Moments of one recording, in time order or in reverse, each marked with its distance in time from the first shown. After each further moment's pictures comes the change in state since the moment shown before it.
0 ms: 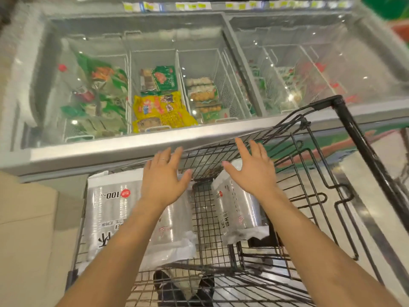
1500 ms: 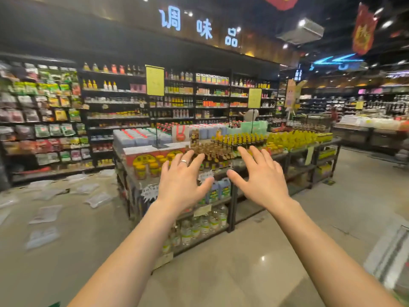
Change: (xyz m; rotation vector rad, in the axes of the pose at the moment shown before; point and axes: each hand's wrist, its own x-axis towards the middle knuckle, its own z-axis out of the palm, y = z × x) left_hand -0.690 -0.355 -0.542 0.558 0.873 -0.883; right_hand -0.527 -0.770 -0.201 0.248 0.407 -1.386
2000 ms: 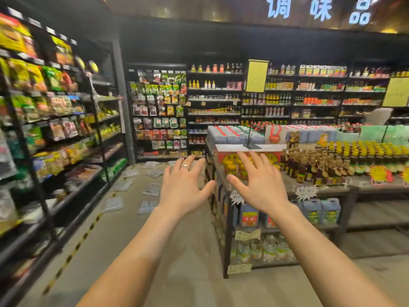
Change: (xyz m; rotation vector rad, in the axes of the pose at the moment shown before) left_hand -0.028 -0.252 -0.016 0.261 -0.012 -0.402; right_hand 0.116 -0.242 0.150 0.269 -0.102 -0.395
